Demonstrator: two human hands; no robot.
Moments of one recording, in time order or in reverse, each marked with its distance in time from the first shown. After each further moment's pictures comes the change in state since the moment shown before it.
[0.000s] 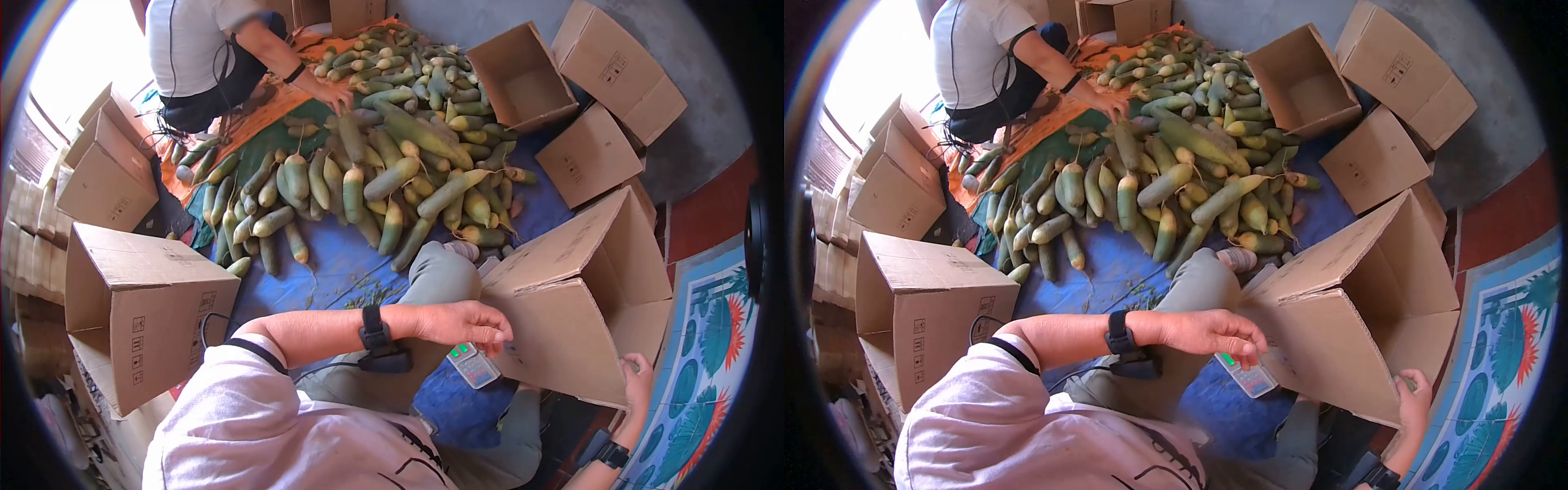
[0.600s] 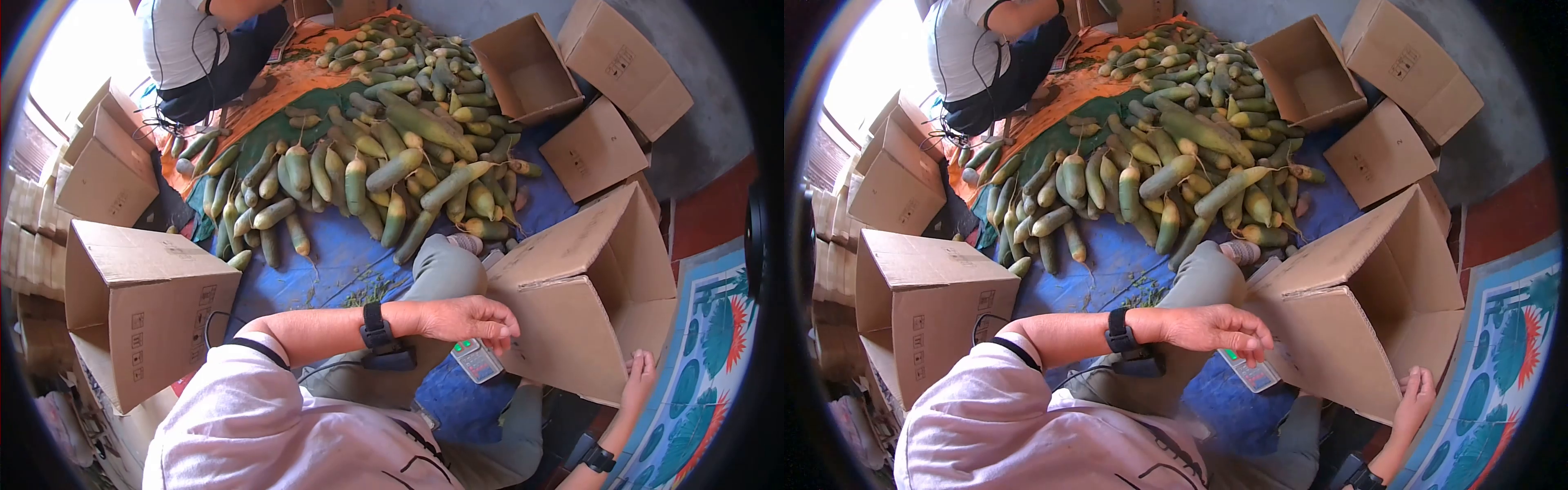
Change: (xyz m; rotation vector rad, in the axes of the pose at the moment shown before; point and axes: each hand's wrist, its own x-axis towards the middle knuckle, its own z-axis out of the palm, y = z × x) left_hand -0.001 -0.001 0.001 -0.108 0.002 0.039; right_hand -0.009 -0.002 0.023 0.077 0.297 -0.164
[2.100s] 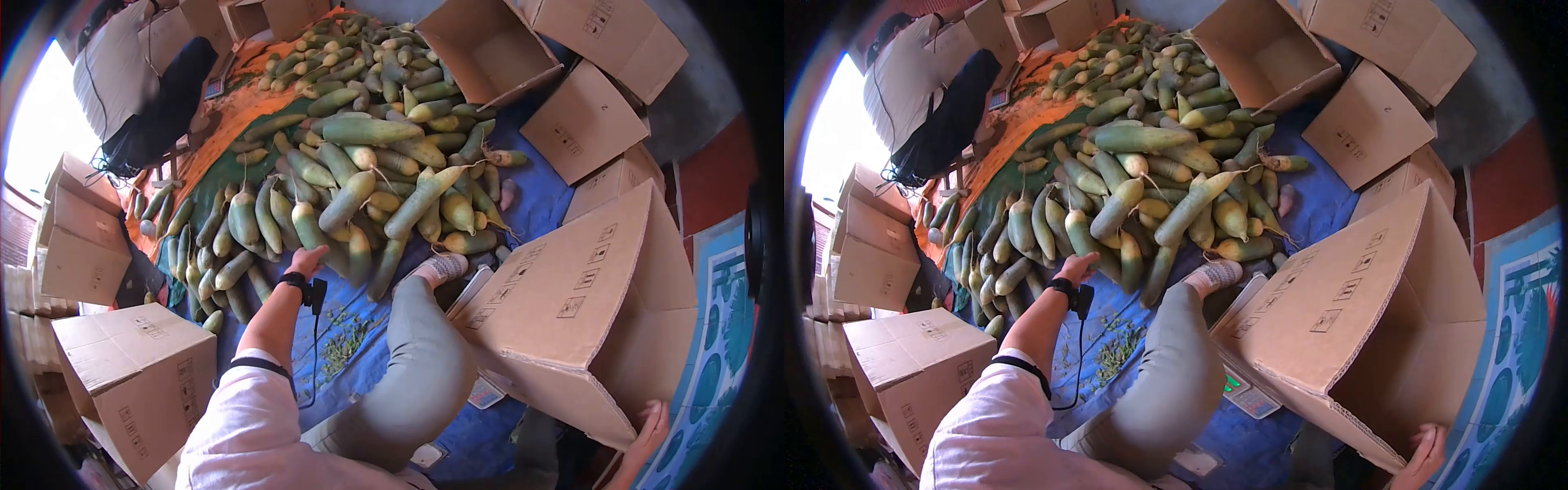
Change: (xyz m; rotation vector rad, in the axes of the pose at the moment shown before) left_hand -0.137 -0.123 -0.334 0.044 1.625 -0.568; right_hand -0.011 -0.005 -0.005 -0.260 0.086 0.056
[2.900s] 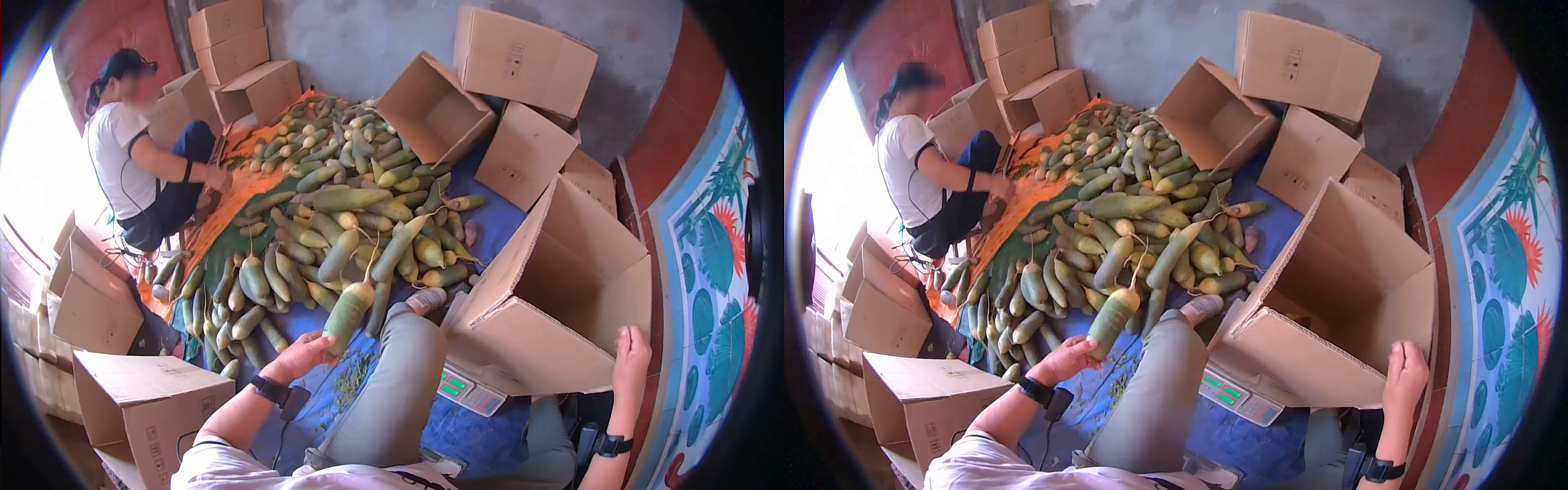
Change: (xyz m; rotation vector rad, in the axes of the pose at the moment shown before) left_hand -0.247 0.010 -0.059 -0.133 -0.828 0.197; right_hand -0.001 -0.024 0.002 0.104 0.097 -0.052
